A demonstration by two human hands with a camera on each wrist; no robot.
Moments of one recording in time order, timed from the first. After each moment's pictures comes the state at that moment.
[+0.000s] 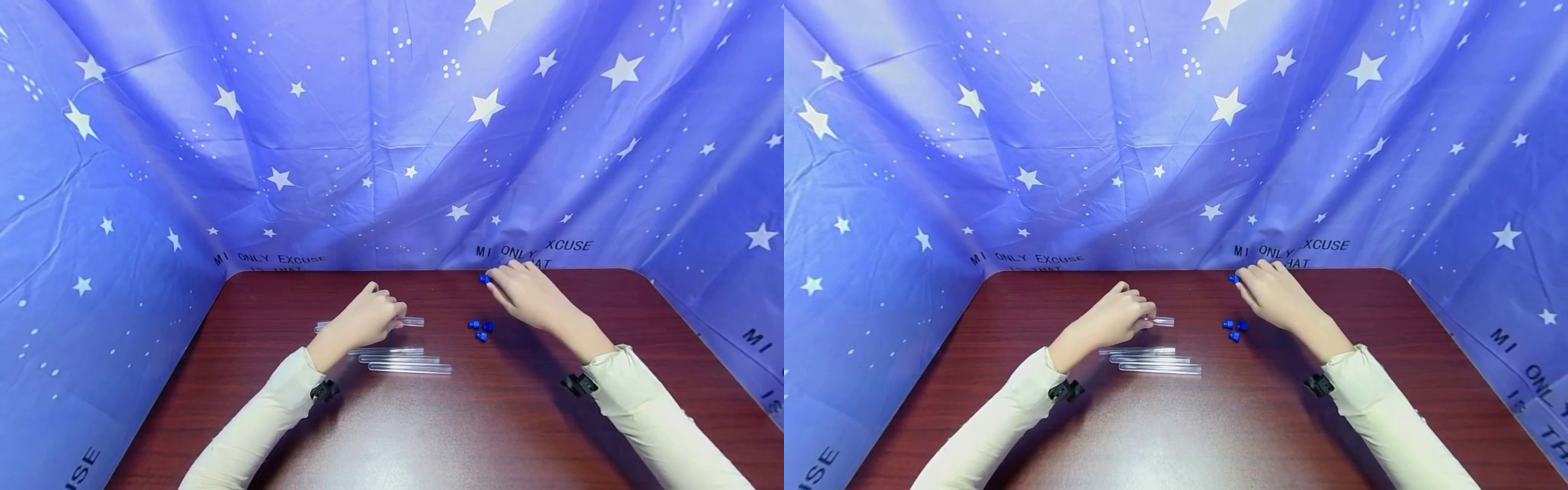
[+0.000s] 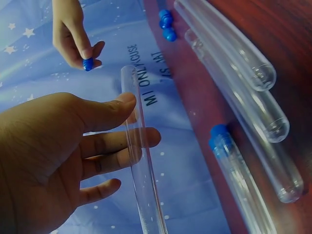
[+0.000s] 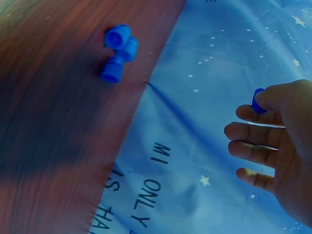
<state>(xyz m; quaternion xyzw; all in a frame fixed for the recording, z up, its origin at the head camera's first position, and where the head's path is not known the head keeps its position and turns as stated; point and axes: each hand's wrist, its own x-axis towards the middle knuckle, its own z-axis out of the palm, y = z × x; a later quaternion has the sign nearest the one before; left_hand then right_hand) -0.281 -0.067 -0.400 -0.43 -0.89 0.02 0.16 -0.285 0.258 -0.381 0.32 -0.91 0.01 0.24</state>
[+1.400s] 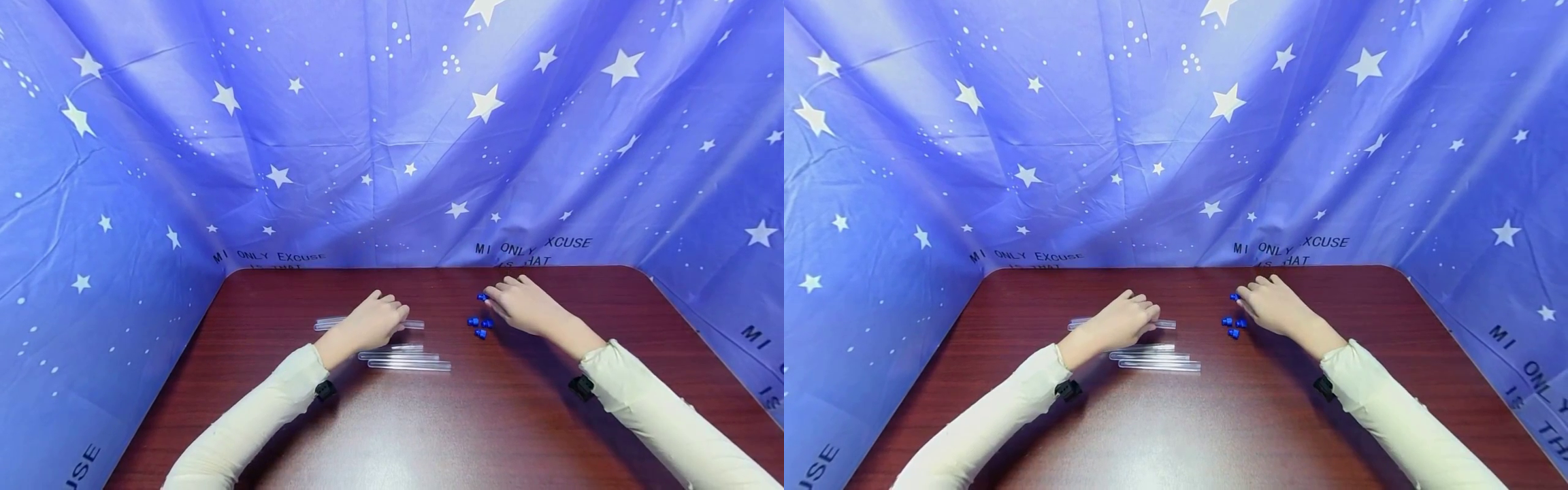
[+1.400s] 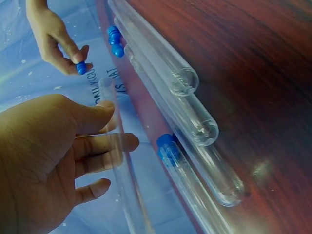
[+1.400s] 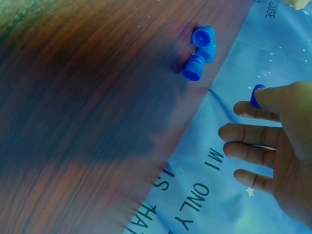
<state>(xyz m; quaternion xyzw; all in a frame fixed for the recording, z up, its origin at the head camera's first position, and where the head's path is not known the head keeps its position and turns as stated) -0.284 -0.060 -0.423 -0.44 -0.88 0.06 0.14 -0.293 0.269 -0.419 0.33 -0.93 -0.06 0.17</state>
